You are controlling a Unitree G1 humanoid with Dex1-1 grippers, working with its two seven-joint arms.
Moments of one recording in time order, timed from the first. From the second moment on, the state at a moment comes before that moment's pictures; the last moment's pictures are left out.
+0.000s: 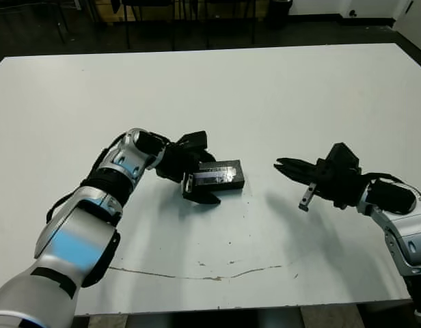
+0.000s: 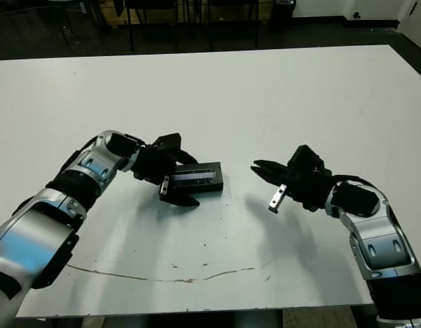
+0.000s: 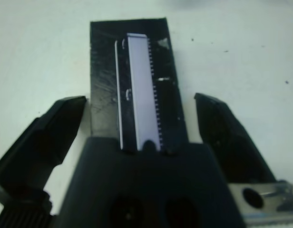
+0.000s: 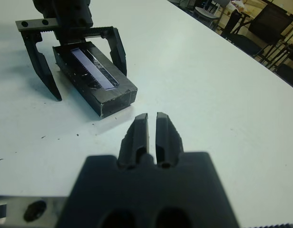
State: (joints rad) left arm -0.89 0.28 -0.40 1.01 0.09 -0.11 -1.30; right arm -0.20 -0.64 0.09 -0.06 0.17 0.18 0.82
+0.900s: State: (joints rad) left arm -0.72 0.60 -0.31 0.82 0.03 -0.12 -1.39; right arm -0.20 -0.63 0.09 -0.06 0.18 0.18 0.82
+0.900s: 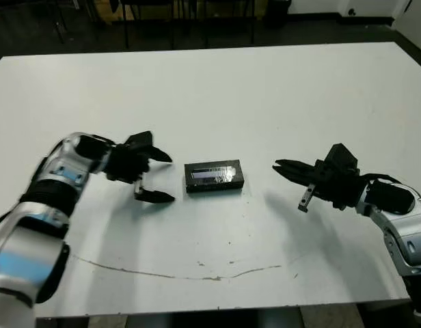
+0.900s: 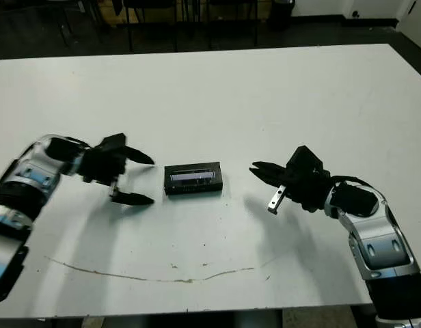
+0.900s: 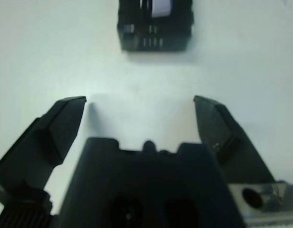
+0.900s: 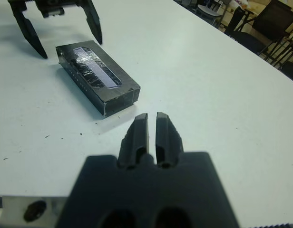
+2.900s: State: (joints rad) left arm -0.21 0.09 -0.33 -0.10 -0.01 0.59 -0.18; right arm -0.17 -0.58 0.06 -0.01 0.17 0.10 0.74
